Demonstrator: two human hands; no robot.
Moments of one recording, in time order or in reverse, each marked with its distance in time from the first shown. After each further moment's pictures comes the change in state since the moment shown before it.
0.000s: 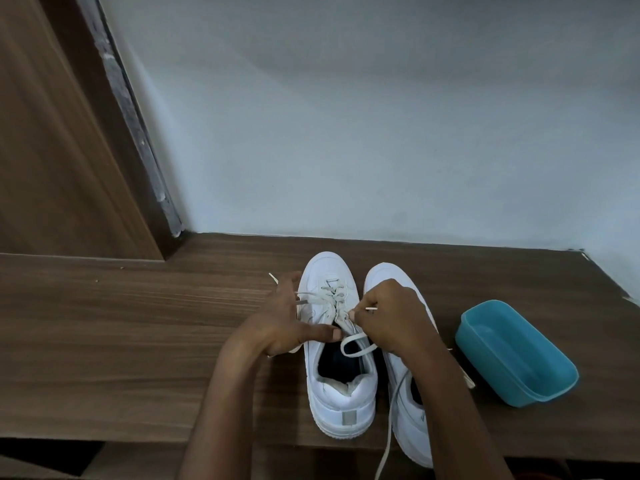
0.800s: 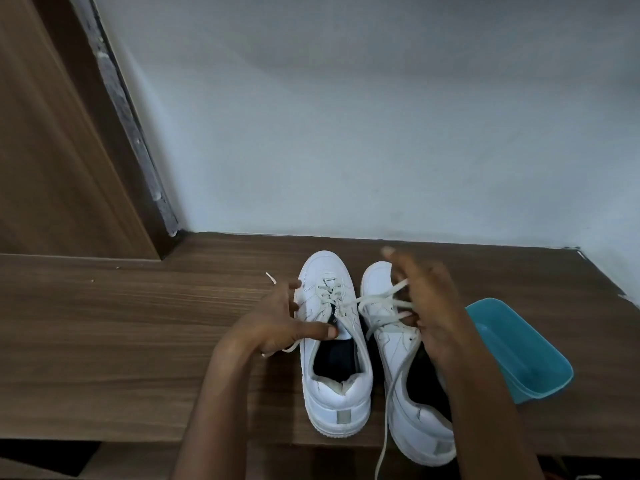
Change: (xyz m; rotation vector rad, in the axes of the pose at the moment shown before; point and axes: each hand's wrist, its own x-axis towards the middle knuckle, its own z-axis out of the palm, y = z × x) left_hand 0.000 -0.001 -0.003 -0.038 -0.007 -0.047; right_hand 0.004 0.017 -0.029 0.911 0.092 0.125
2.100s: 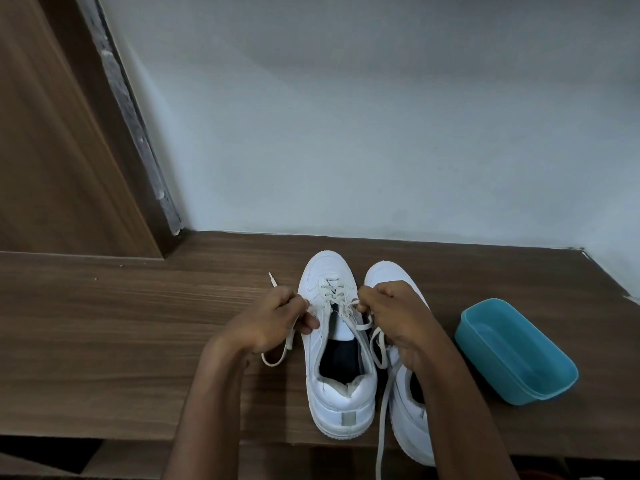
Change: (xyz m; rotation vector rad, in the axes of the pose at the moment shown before) left_hand -0.005 -0.002 -0.005 -0.113 -0.005 0.070; right_hand -0.001 0.018 0.029 -0.371 -0.033 0.116
